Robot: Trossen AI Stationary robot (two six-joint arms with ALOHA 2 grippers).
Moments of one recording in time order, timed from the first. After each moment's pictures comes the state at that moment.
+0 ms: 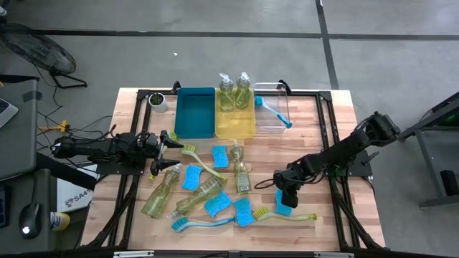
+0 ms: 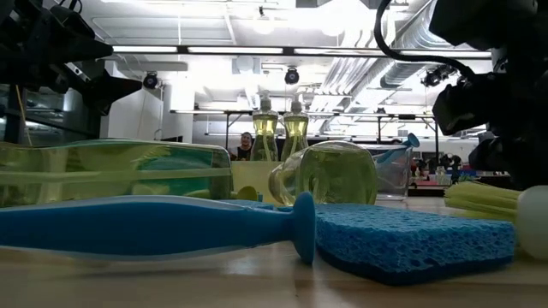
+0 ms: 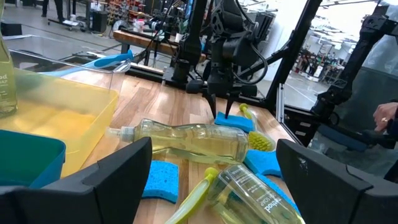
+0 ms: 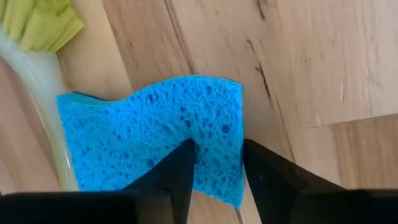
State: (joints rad) left arm -0.07 0.02 0.01 0.00 -0.01 -0.27; right arm 0.39 1.51 0.66 -0.43 -0.19 0.73
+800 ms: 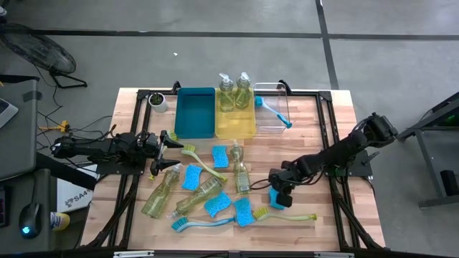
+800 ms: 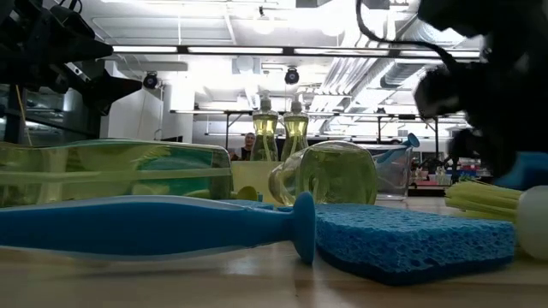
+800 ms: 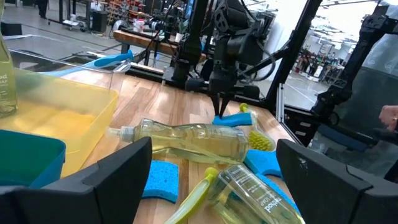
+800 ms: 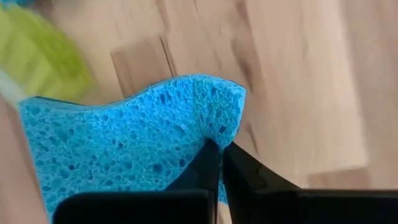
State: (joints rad) left arm -0.07 0.02 0.01 0.00 -0.01 -0.27; right arm 0.39 1.52 0.75 -0.46 -0.07 0.69
